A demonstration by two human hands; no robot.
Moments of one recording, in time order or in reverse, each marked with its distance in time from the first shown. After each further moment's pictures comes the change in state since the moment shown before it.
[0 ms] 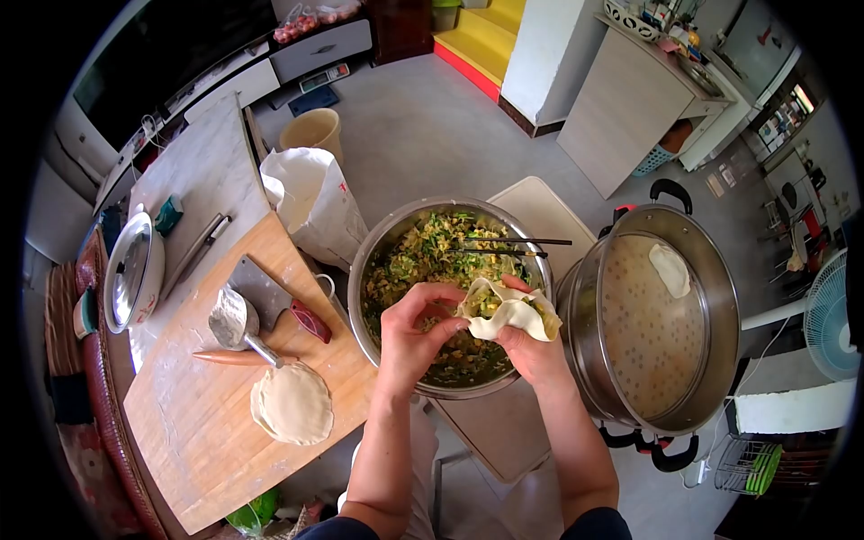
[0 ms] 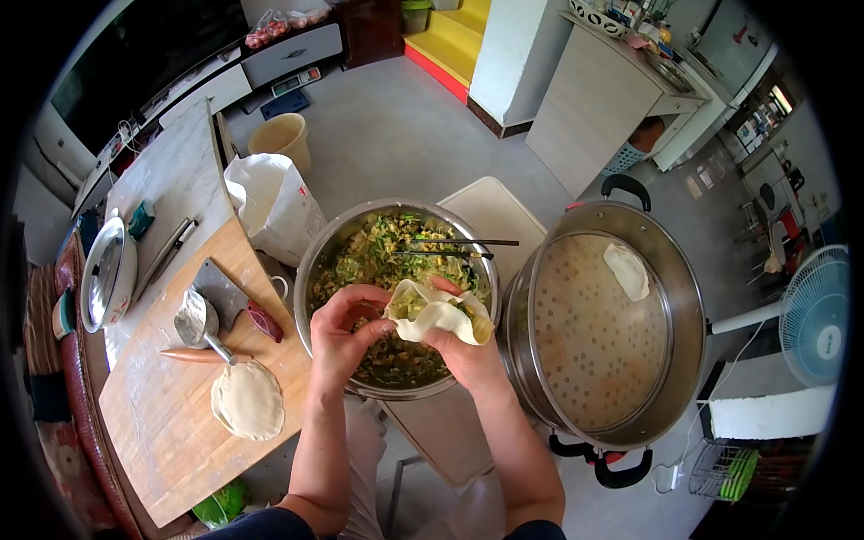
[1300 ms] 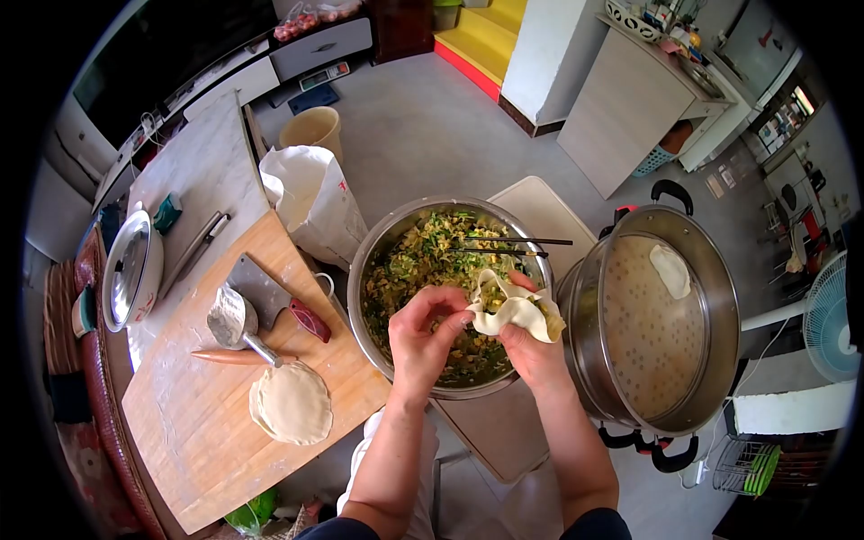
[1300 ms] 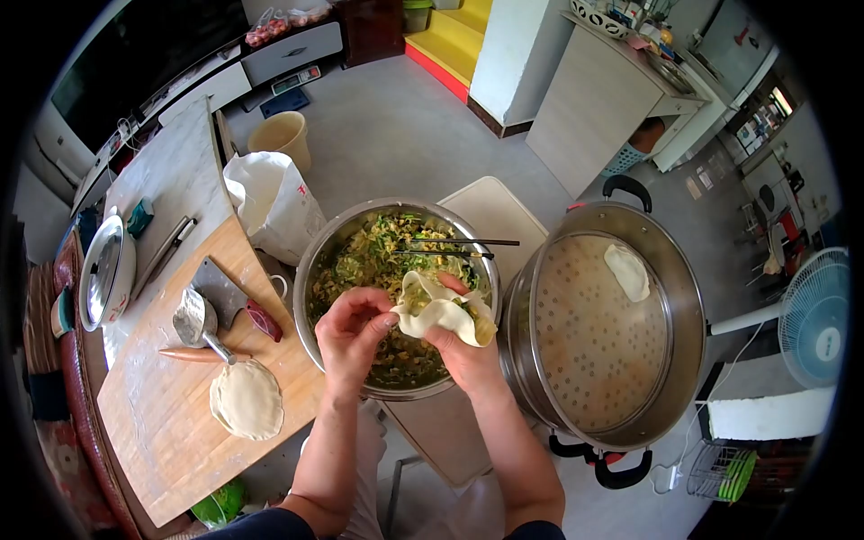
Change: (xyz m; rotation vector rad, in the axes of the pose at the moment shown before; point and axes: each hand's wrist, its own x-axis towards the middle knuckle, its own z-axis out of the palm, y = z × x) left_hand -0.008 -0.007 0.015 -0.129 0.103 -0.004; right_hand 0.000 0.003 0.004 0.020 0.034 -0.060
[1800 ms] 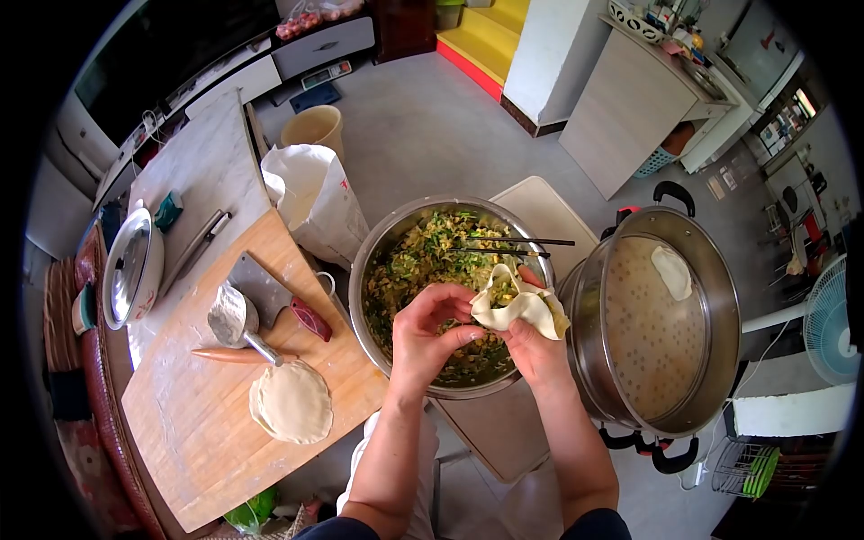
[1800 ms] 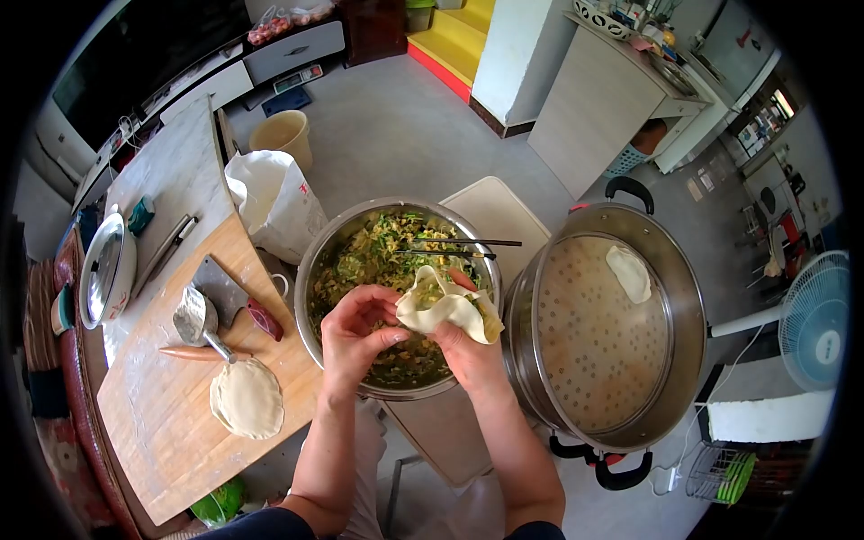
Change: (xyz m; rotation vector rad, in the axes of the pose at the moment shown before) left_hand 0.003 -0.001 -0.002 -0.183 -0.094 -0.059; right_hand 0.000 -0.002 0.000 0.050 0.018 0.007
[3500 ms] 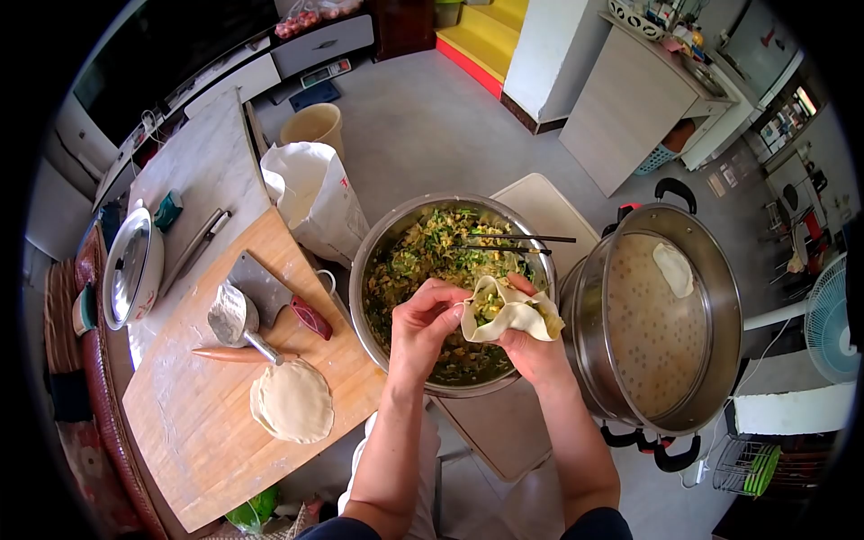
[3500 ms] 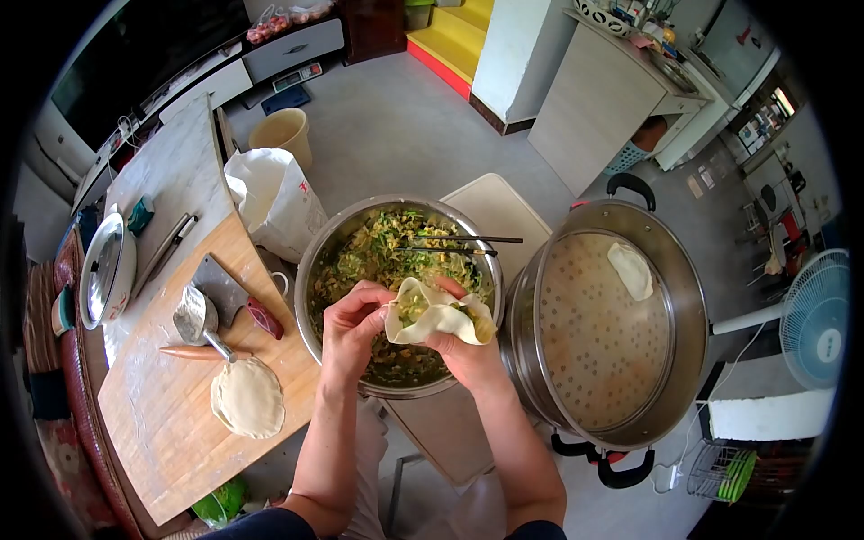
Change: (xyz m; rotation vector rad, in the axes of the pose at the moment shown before) left_hand 0.002 -0.018 -0.014 -0.132 -0.014 -0.082; right_hand 0.000 0.008 -0.012 -0.047 -0.077 0.037
